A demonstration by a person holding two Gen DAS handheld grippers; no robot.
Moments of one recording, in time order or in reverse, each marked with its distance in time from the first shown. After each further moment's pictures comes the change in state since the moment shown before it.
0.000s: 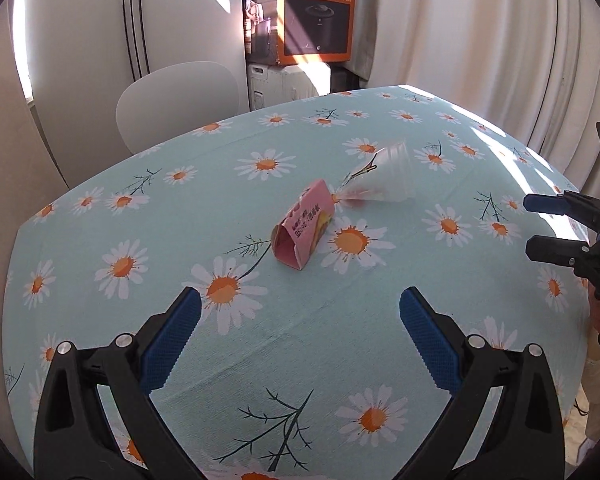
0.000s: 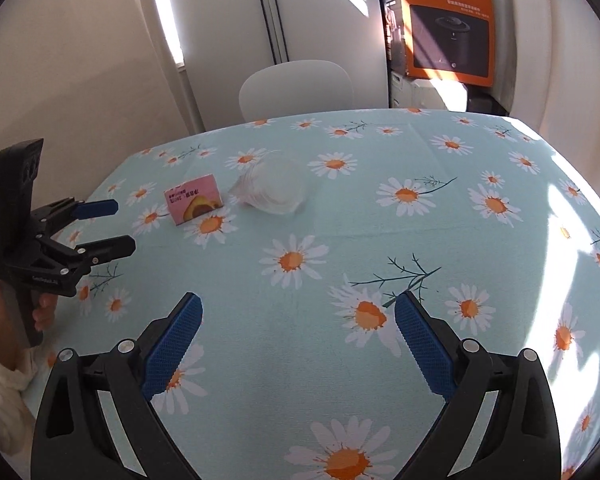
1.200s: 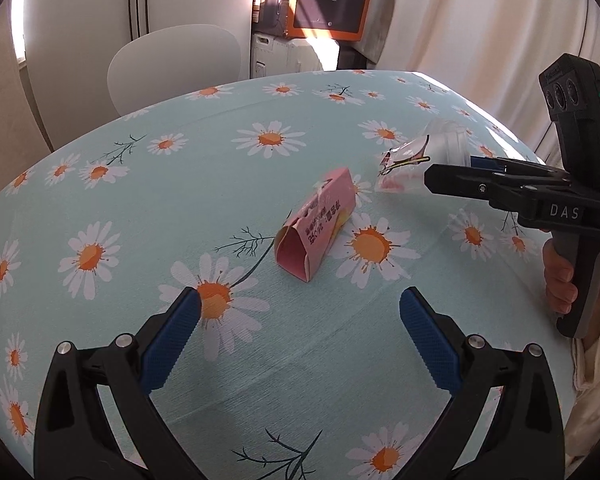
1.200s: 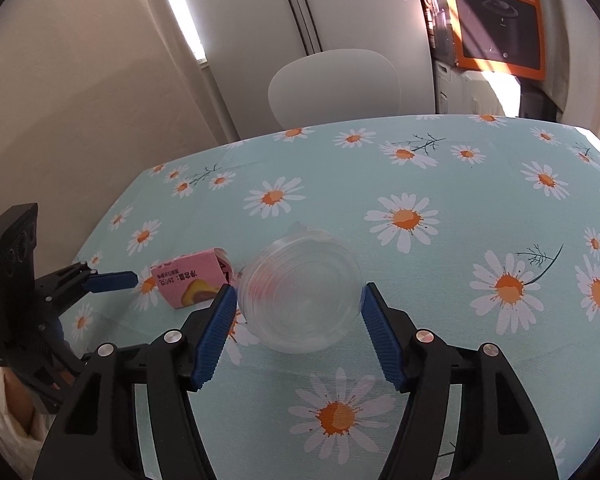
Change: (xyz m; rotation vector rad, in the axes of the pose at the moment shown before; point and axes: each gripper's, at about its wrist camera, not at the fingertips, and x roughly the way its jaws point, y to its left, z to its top) left arm 0.042 0.013 0.016 -0.089 0.093 -0.083; right arm 0.092 0.007 0.076 0.011 0.031 0.142
